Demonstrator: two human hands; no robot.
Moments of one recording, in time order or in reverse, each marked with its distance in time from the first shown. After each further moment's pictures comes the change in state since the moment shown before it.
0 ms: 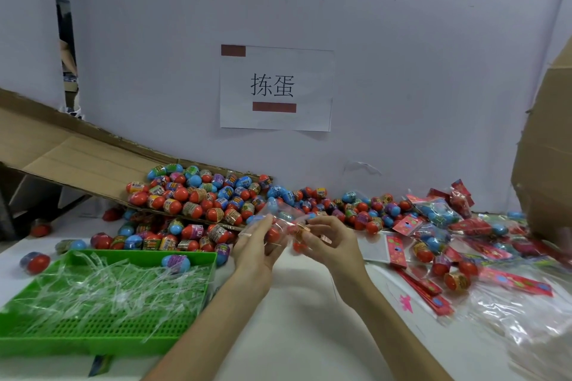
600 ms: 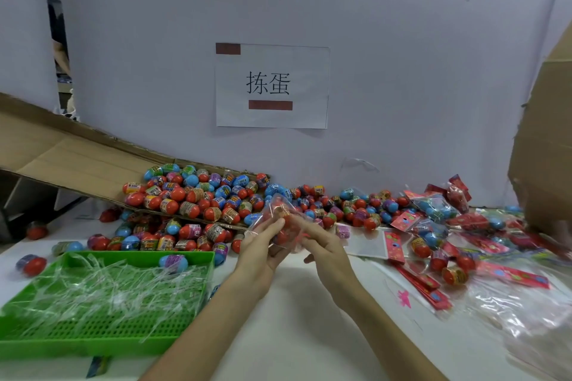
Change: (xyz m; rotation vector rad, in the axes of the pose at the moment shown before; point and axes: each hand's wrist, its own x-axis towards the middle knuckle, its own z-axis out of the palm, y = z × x) left_hand -0.003 -0.003 -0.003 0.091 -0.228 -0.072; right_hand -0.010 -0.001 0.009 -0.162 -0.135 -0.046
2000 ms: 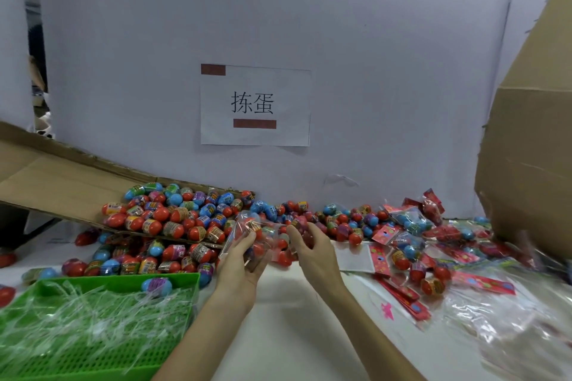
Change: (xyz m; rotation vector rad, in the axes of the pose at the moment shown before) left_hand 0.000 0.010 0.000 -0.138 0.120 -0.017; right_hand 0.031 0.011 -0.003 -0.239 0.255 -0.010
